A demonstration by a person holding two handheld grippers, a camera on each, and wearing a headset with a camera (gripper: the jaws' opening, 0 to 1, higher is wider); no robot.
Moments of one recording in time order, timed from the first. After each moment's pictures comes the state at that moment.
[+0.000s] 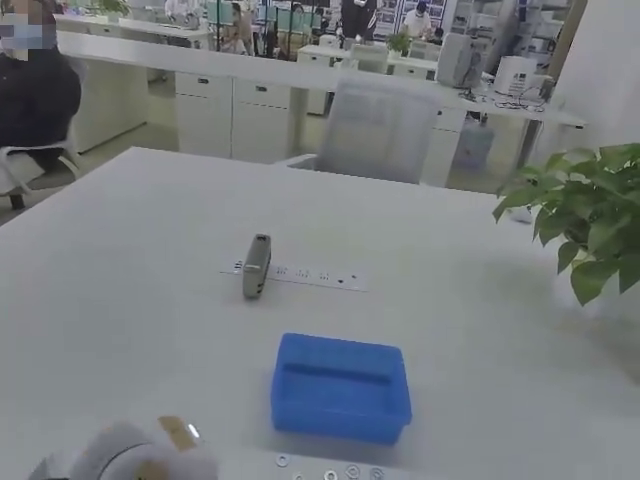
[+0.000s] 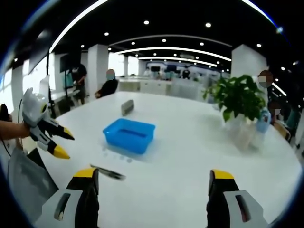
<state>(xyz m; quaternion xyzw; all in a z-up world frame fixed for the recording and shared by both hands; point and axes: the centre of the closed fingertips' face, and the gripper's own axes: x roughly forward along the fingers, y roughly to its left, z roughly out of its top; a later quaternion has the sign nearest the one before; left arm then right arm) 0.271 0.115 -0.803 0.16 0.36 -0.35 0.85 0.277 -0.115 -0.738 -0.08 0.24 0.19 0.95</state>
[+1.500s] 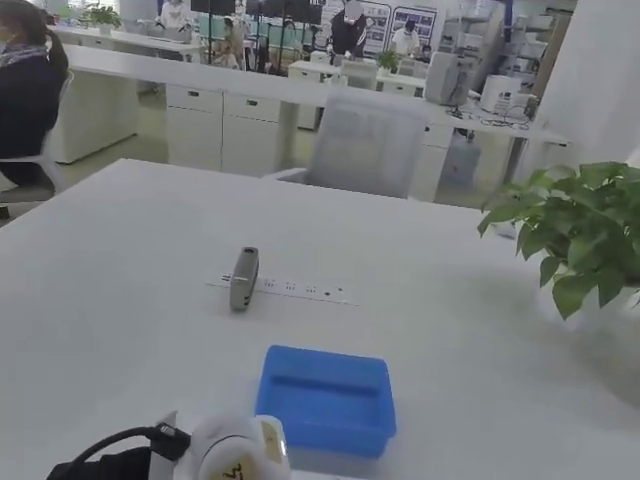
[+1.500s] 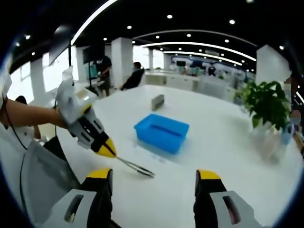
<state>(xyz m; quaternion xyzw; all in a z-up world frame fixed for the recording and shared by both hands) 0.272 0.068 -0.807 0.28 0.34 -0.50 0.75 0.257 -0.038 -0.741 -0.09 0.27 0.33 0.90</state>
